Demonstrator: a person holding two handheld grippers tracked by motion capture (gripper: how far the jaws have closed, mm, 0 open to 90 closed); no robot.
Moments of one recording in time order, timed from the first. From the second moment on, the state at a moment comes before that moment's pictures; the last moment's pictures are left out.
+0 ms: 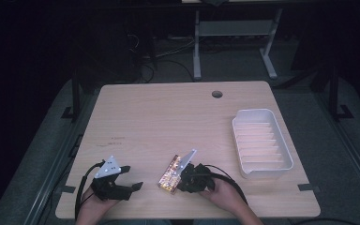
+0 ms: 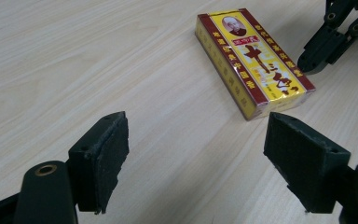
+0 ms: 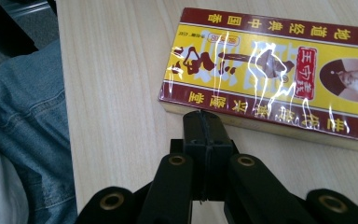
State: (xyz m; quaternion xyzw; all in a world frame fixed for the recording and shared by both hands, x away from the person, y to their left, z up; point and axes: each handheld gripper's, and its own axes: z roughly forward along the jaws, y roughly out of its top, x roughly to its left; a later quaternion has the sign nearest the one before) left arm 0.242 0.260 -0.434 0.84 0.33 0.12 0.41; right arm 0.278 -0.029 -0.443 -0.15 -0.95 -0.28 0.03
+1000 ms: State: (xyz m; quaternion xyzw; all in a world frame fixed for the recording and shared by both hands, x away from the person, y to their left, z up) left arm 0.240 0.250 -0.434 0.85 0.32 0.11 0.41; right arm 0.281 -0.045 -0.439 -0.17 -0.94 -0.29 0.02
